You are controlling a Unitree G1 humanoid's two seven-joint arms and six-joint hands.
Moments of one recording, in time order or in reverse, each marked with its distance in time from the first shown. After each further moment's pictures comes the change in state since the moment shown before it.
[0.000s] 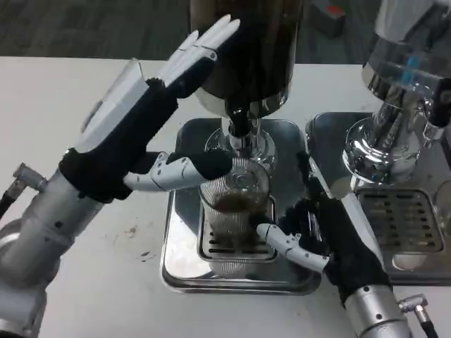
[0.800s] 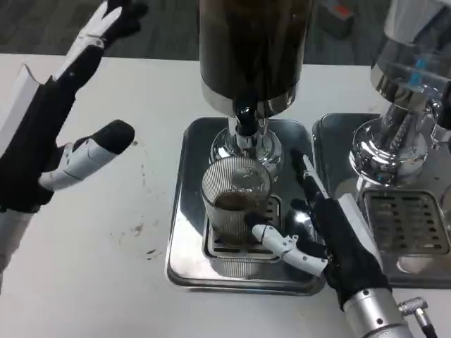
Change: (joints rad) left arm 0.128 0.044 0.184 0.017 -0.078 0.039 0.032; right arm 0.034 0.004 0.001 -0.052 0.004 -0.011 0.032
